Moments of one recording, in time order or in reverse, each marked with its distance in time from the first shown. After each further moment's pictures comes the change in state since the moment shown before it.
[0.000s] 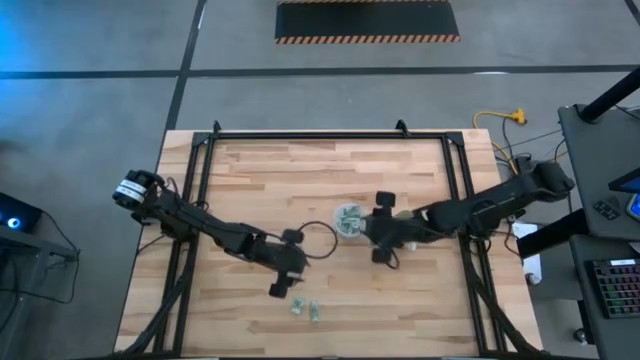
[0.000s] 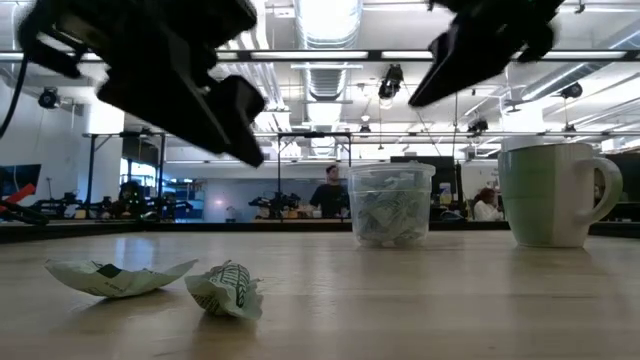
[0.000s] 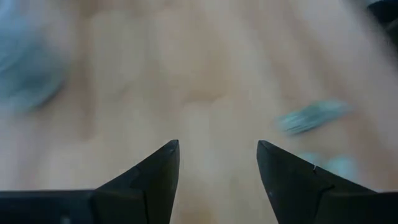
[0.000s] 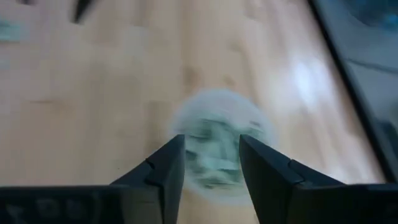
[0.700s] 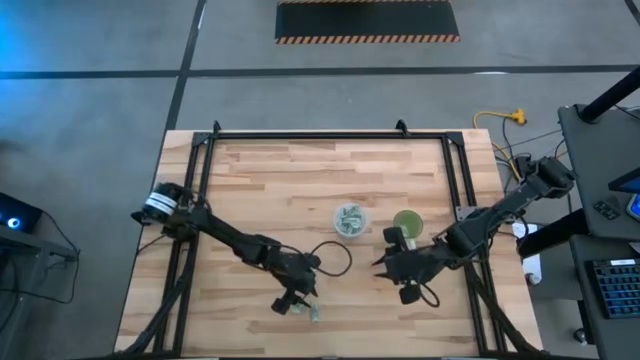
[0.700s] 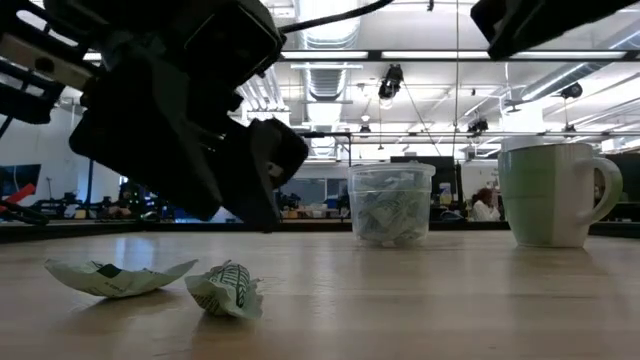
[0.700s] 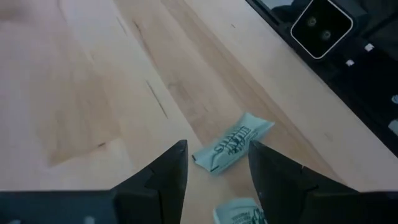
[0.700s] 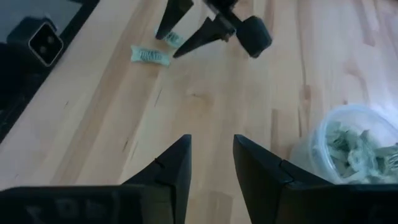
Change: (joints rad) left arm -0.002 0.255 0.032 0.320 0.358 0.085; right arm 0.297 -0.057 -0.020 0.007 -0.144 0.112
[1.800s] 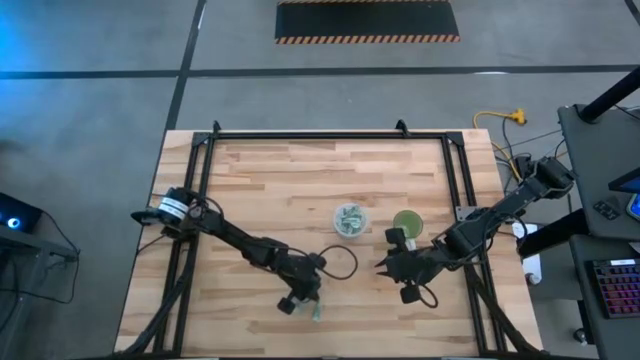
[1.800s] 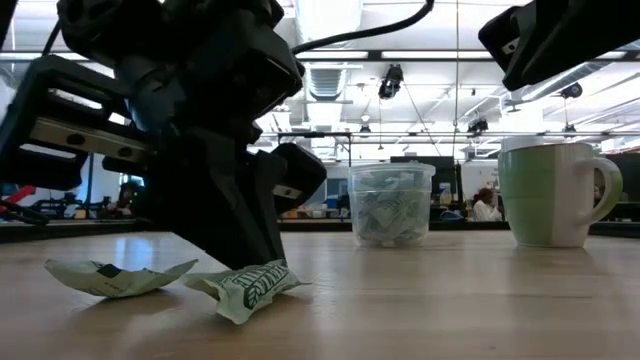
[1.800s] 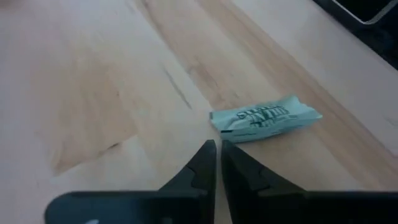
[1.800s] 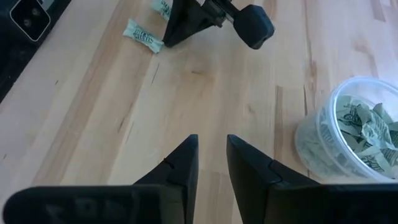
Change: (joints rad) left arm 0.012 0.101 0.056 -0.011 -0.036 0.105; right arm 0.005 0.002 -0.056 0.005 0.001 0.037
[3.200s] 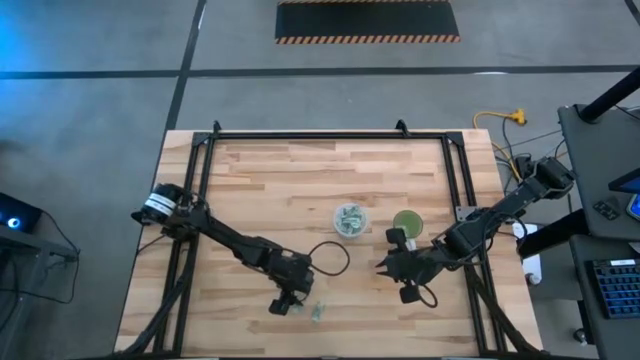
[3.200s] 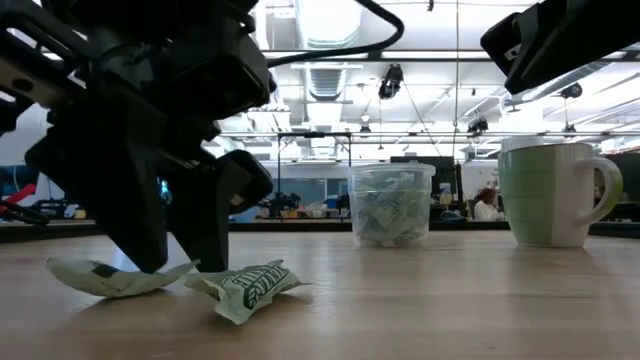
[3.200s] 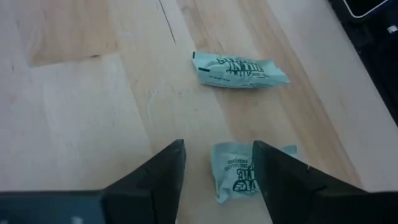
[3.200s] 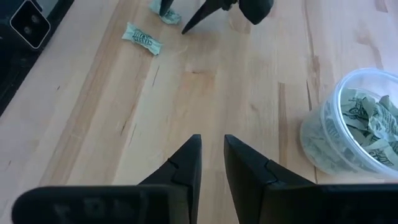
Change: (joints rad) left arm -0.039 -0.088 -0.023 -0.208 -0.007 -0.271; right arm 0.000 0.000 -0.017 0.021 -0.002 0.042
